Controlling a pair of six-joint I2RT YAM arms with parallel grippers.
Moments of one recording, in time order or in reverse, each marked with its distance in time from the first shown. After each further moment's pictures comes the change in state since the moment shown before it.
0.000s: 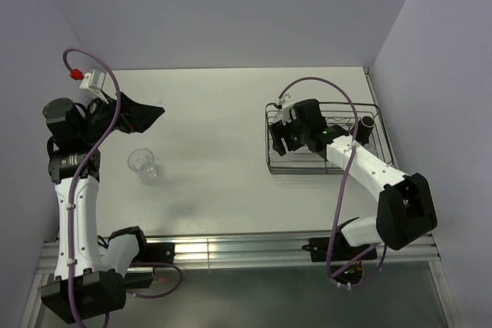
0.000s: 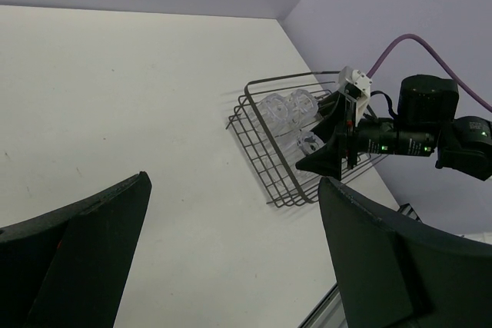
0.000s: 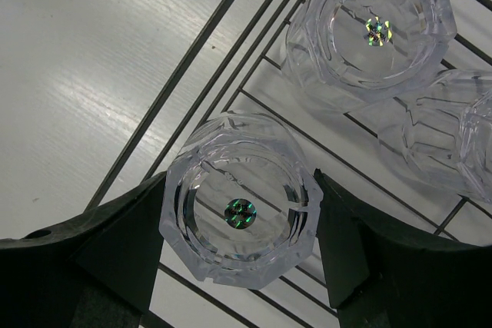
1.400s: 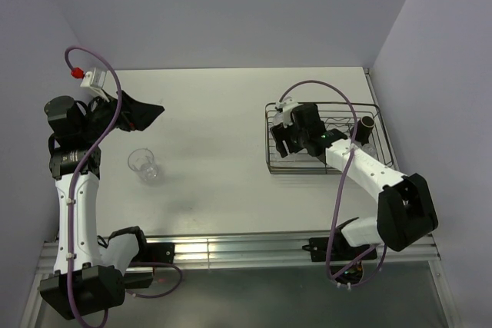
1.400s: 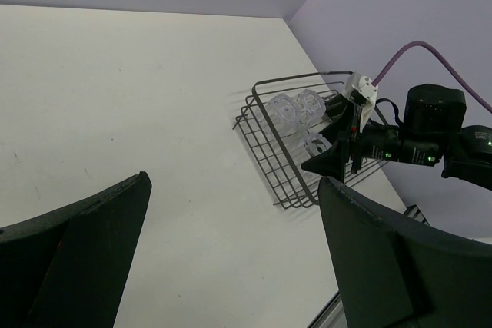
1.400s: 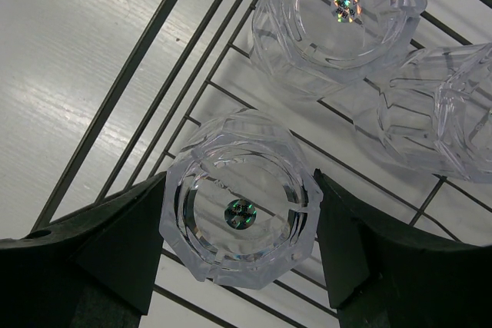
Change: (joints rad) left arm 0.000 0.027 -0.002 0.013 -0.008 0.016; right arm 0.017 -0.012 -0.051 0.035 0.108 -0.001
